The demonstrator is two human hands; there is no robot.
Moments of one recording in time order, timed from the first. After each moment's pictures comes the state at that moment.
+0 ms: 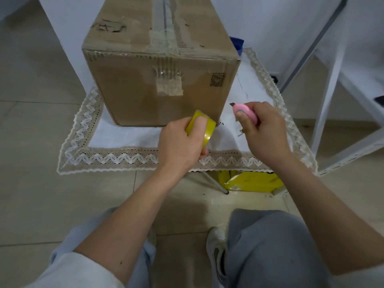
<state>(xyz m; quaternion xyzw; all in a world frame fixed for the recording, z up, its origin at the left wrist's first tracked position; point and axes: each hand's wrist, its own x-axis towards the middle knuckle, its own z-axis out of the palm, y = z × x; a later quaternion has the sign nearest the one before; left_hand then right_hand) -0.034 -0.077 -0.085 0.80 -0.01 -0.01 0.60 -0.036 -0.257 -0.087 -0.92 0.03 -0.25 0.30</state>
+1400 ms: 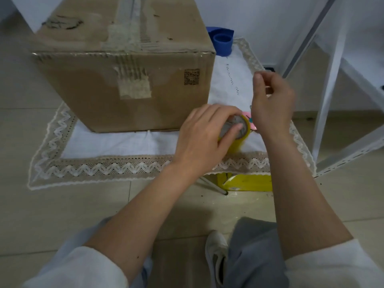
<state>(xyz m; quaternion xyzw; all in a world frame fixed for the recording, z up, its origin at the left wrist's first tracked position) -0.006 -0.143 -0.111 0.81 -0.34 0.28 0.38 0.017 -0.296 -0.083 -0.83 0.18 -0.34 0.40</state>
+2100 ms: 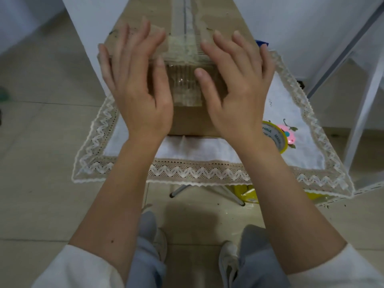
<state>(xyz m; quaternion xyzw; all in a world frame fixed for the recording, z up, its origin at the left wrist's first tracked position) 0.047 -0.019 -0.066 0.75 -0.11 0.52 0.39 0.036 -0.163 -0.056 -0.83 -0.13 -0.50 0.21</state>
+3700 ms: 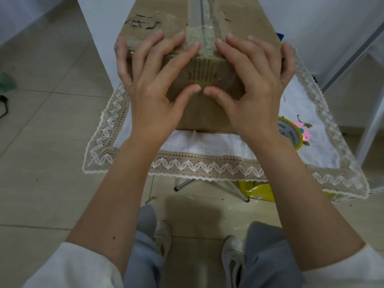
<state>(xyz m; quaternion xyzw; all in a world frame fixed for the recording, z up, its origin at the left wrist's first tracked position) 0.051 0.009 -0.085 0.82 -0.20 0.47 0.27 0.039 -0.173 -0.068 -0.86 -0.15 -0.46 0.17</state>
